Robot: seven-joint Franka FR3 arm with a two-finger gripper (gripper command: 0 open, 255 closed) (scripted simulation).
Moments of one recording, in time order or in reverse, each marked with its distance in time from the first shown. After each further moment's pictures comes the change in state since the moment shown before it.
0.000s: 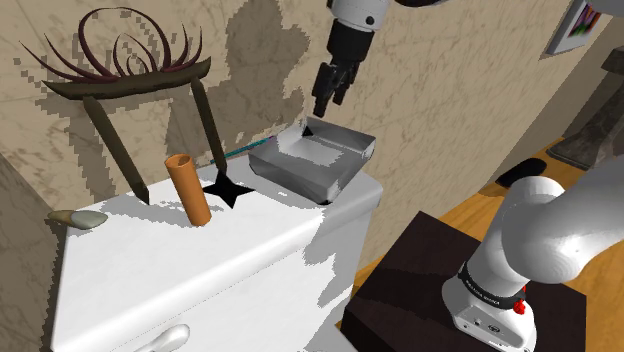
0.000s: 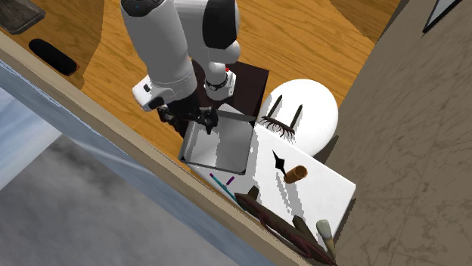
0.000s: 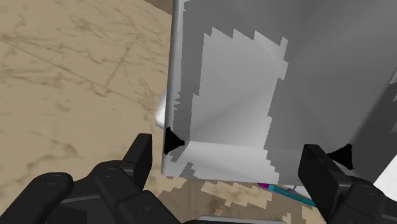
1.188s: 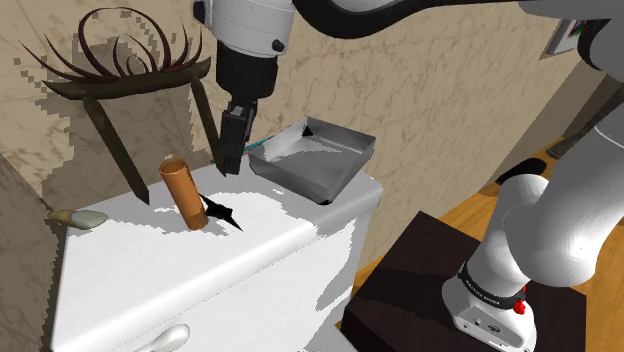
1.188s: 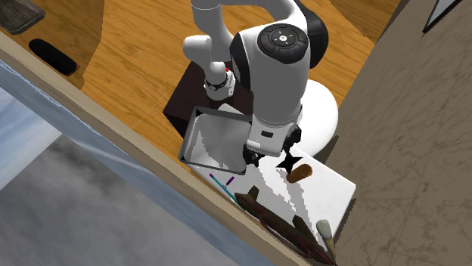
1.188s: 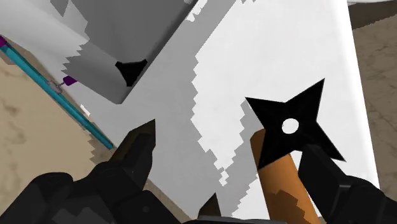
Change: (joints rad) arm 0.188 0.324 0.234 0.289 -0.038 0.073 -0.117
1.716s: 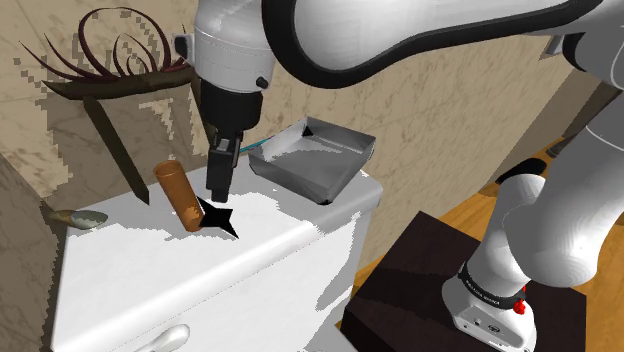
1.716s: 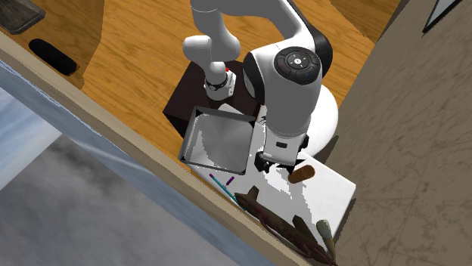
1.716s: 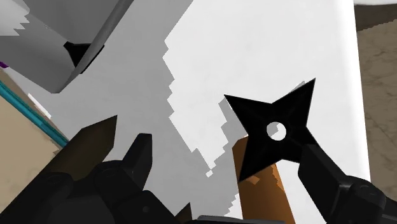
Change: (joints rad) arm 0.023 0.051 0.034 -0.032 -0.020 0.083 -0.001
